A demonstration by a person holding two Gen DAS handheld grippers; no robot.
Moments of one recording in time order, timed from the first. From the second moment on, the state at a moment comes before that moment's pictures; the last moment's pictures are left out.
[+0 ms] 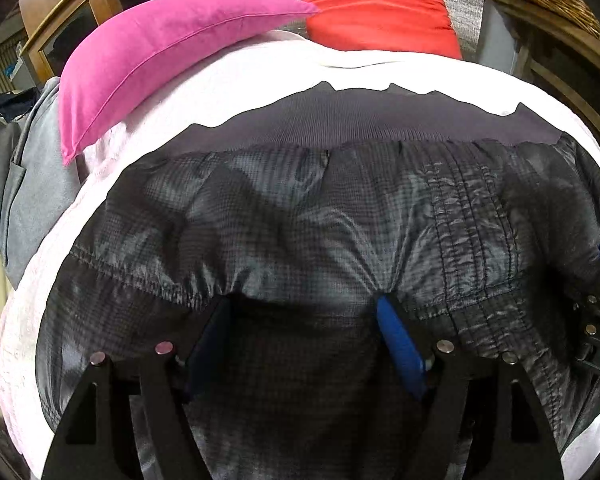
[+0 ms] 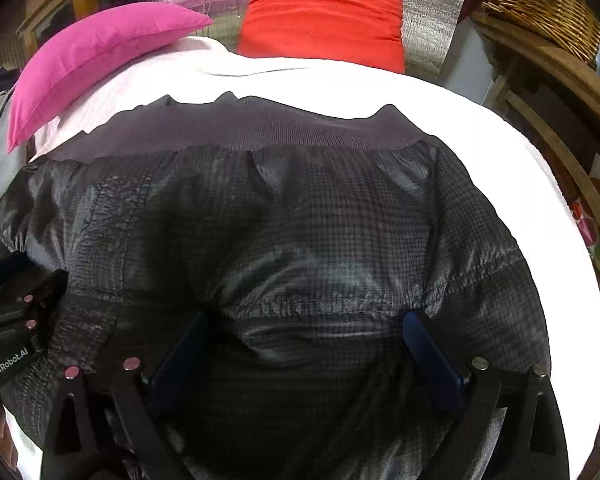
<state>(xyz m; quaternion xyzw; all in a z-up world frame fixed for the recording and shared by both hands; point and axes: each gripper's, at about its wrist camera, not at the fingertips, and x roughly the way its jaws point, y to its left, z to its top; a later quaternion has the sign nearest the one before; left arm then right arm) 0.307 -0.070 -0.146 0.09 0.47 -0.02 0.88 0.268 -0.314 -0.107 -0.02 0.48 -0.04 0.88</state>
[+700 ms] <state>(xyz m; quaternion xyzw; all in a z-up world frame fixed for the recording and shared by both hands) 0.255 0.114 -0.125 -0.06 0.47 0.00 0.88 0.189 -0.479 -0.101 0.23 0.46 0.00 0.86</state>
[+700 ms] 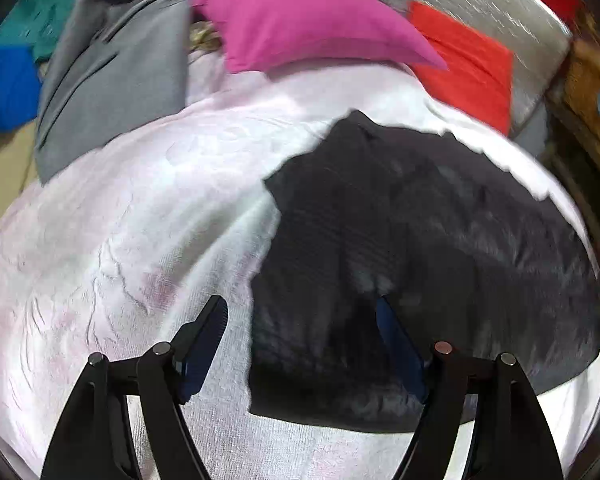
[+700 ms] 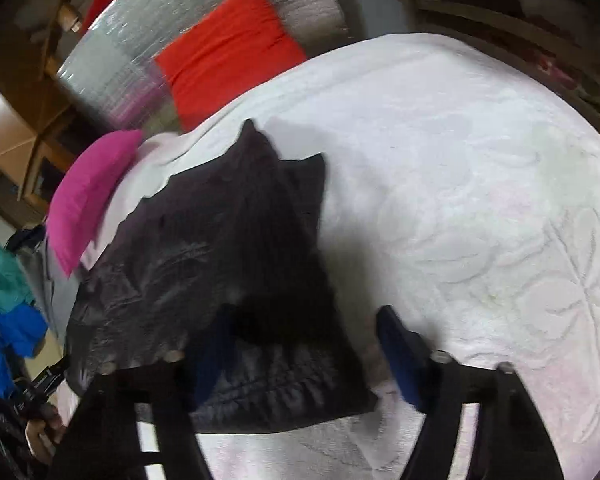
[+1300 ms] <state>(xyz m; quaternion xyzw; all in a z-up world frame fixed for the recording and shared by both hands) 0.257 0.122 -0.111 -0.10 0.47 -0.01 0.88 0.175 -0.479 -0.077 0.21 0.45 -0.02 0.86</state>
